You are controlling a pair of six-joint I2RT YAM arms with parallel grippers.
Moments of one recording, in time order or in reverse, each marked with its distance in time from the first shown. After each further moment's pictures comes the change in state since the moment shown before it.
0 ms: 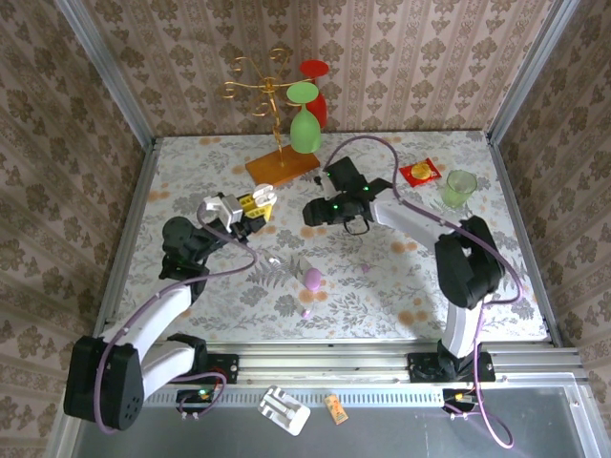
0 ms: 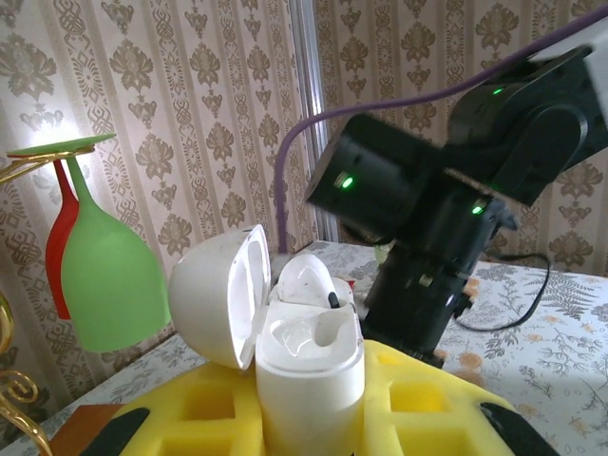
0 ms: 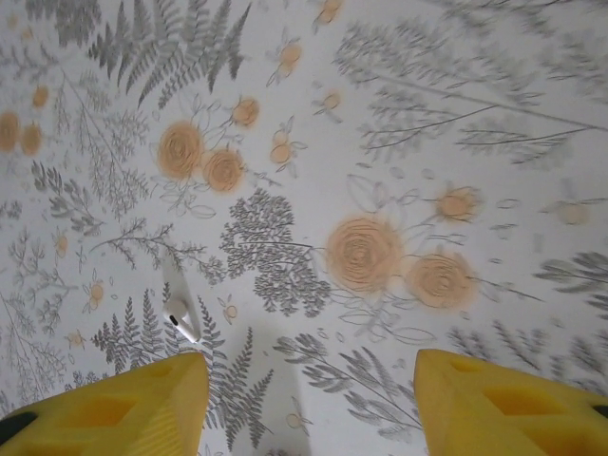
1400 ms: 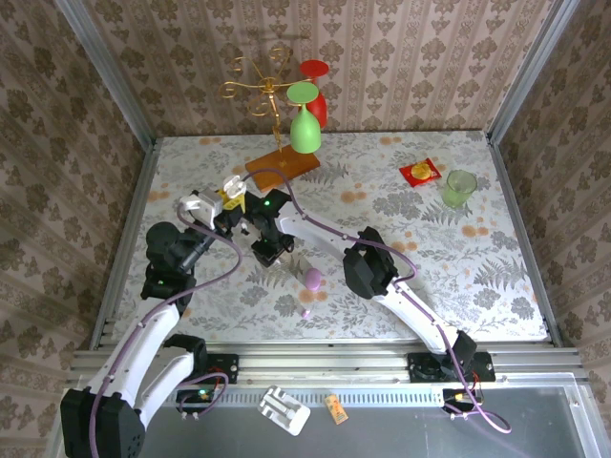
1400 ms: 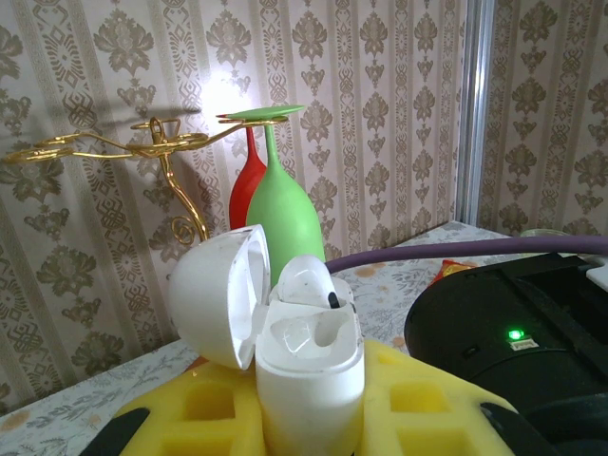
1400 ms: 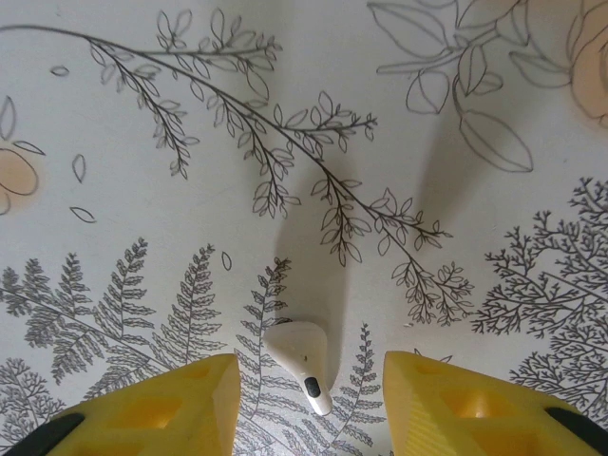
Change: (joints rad) left arm 0.053 -0.225 0.034 -0.345 -0.310 0.035; right arm 0.317 0.756 1.061 -0.788 0.209 -0.287
